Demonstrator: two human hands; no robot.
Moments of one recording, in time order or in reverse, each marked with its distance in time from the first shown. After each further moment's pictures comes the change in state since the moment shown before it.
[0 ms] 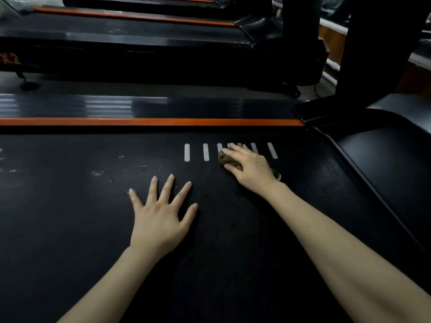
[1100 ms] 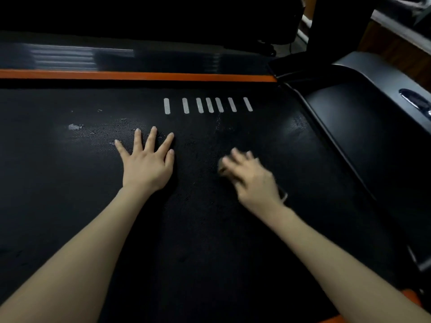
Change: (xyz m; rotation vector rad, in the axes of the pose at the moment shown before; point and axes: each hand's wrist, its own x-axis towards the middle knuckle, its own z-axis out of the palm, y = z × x) left_hand -0.001 -0.001 0.000 -0.048 0.026 0.032; right_hand -0.171 -0.040 -0.009 -0.006 0.083 0.072
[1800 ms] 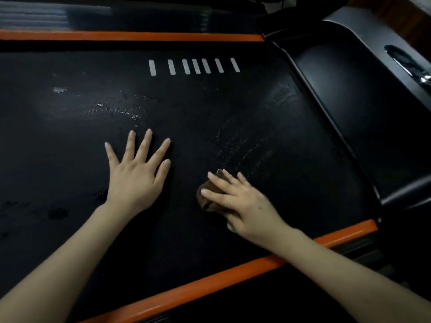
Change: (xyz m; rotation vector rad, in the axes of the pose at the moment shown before) left_hand -0.112 -0.002 0.001 0.031 -0.012 0.159; right_hand -0.127 -0.044 -0.022 0.091 -0.215 -0.264
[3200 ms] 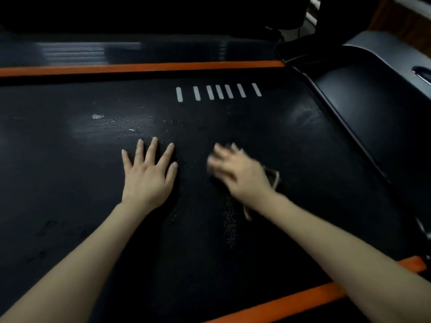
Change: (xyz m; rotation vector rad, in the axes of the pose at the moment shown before) left_hand 0.039 -0.034 -0.003 -0.008 0.022 -0.103; right_hand 0.113 0.024 0.004 -0.007 0.145 0.139
